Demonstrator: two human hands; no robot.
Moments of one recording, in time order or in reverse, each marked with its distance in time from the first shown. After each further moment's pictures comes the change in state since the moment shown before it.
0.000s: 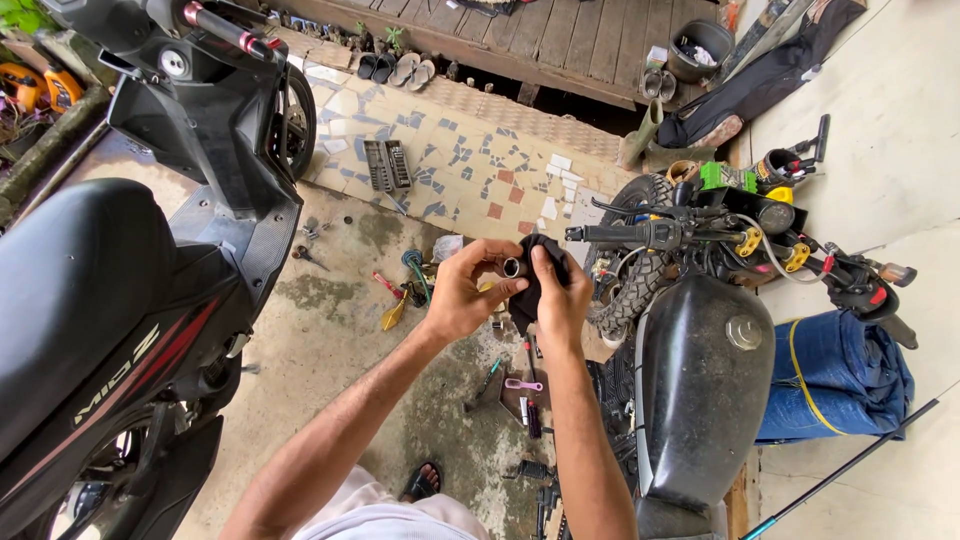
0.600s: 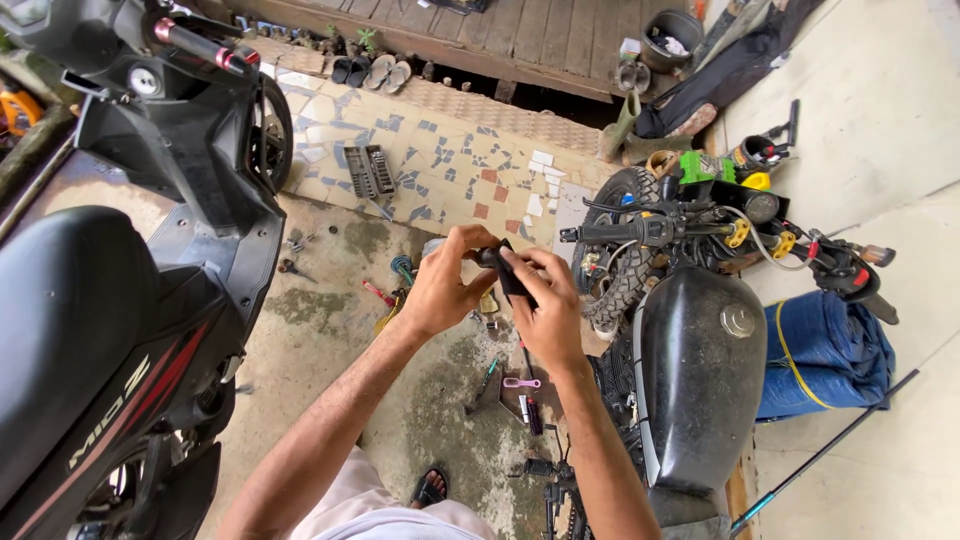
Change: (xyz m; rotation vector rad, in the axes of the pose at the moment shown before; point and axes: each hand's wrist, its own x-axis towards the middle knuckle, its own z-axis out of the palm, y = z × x) left_hand 0.020 -0.013 -0.044 0.397 -0.141 0.138; right_hand 0.008 0.022 -0.008 -0.659 -0.334 -0.790
